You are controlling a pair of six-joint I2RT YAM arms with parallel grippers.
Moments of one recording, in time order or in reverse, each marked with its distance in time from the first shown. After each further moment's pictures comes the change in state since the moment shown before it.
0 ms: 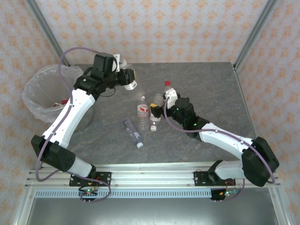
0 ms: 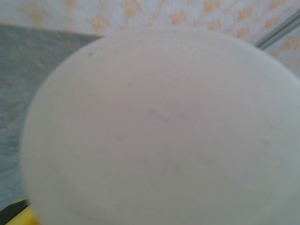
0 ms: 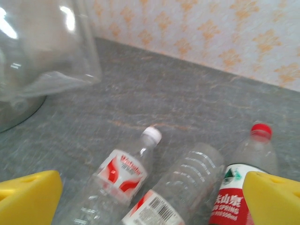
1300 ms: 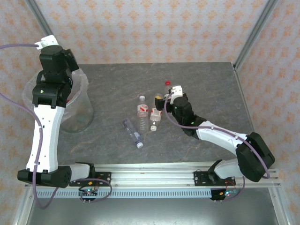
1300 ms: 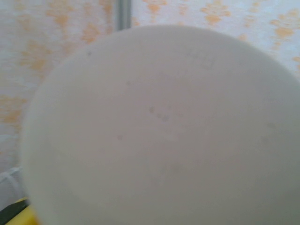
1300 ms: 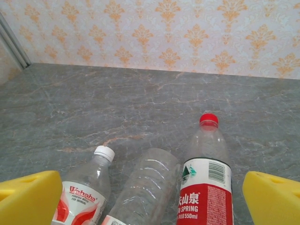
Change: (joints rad) left arm 0.331 -0.198 0.114 0.014 -0.599 0.209; right arm -0.015 0.064 0.008 0.050 0.212 0.146
